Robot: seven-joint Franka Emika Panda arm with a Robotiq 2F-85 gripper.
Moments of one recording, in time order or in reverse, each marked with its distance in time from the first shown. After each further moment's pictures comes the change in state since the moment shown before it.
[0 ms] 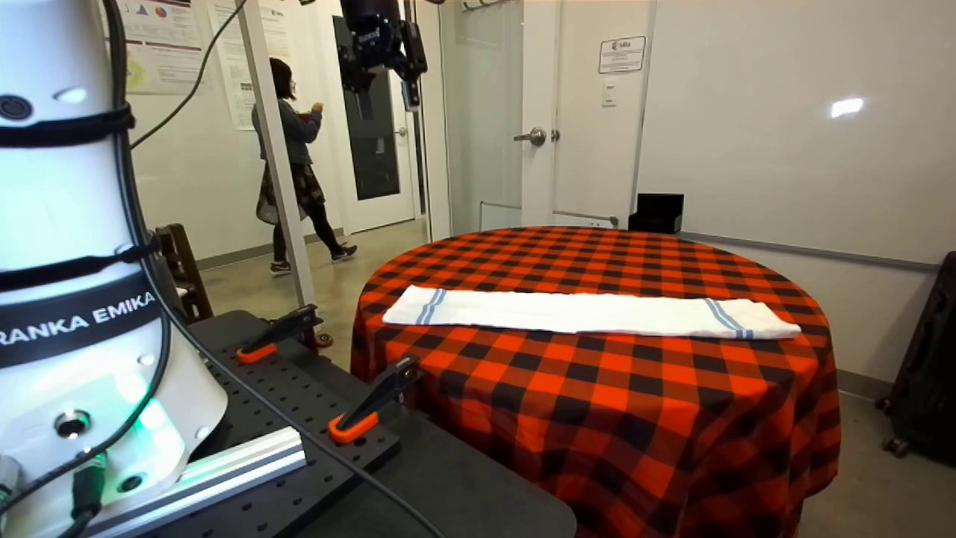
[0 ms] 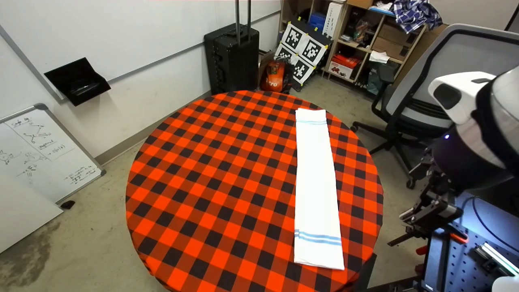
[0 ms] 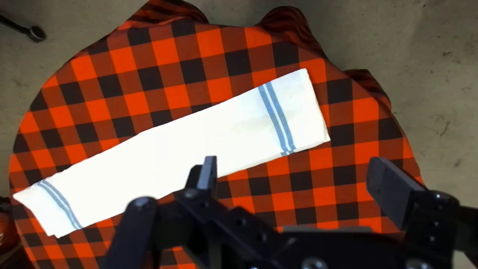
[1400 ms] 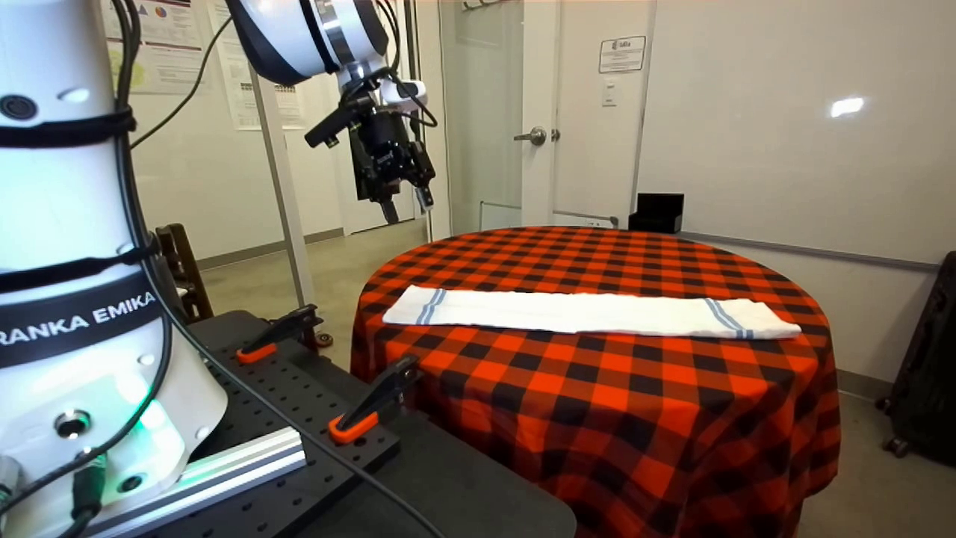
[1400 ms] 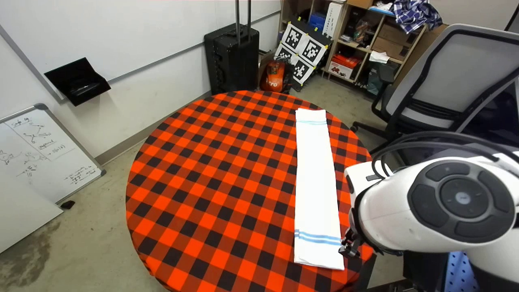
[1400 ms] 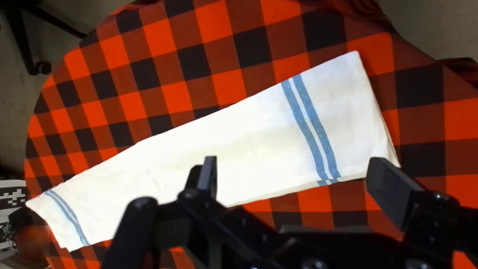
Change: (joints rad) arm 0.030 0.509 0.062 0.070 -0.506 0.260 0.587
